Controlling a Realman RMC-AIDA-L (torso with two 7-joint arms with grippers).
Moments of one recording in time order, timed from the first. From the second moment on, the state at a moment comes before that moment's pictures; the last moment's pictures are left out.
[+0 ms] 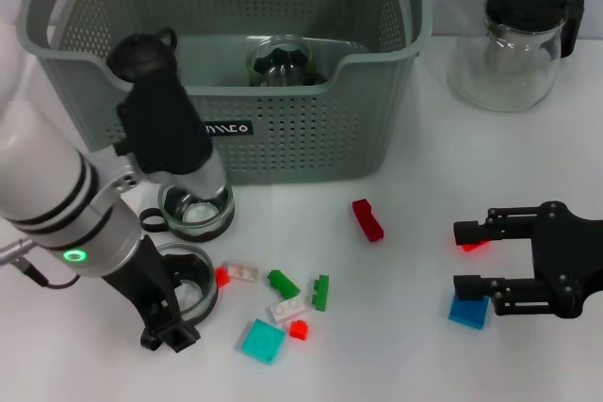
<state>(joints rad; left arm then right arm) -0.46 -2.17 1.46 1.44 2.74 1.68 -2.28 0.46 2.05 -0.75 -0.80 -2.03 -1.85 1.40</state>
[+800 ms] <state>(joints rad) -0.49 -2.18 1.56 1.45 2.79 1.67 -2.41 0.46 2.05 -0.75 -0.79 -2.03 -1.85 1.40</state>
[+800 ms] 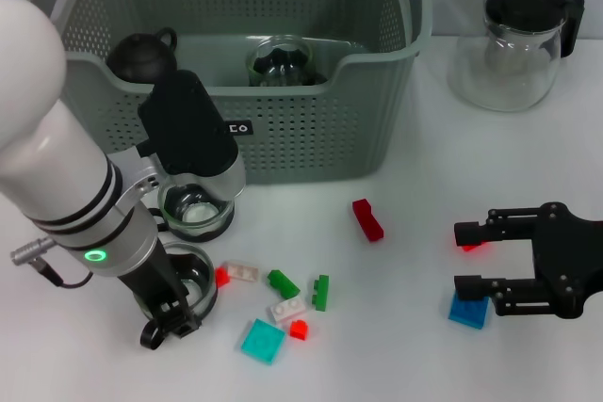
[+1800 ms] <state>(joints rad) -0.60 -2.05 0.75 1.02 2.03 2.06 -1.90 0.46 2.05 -0.74 -0.79 -2.03 -1.85 1.40</state>
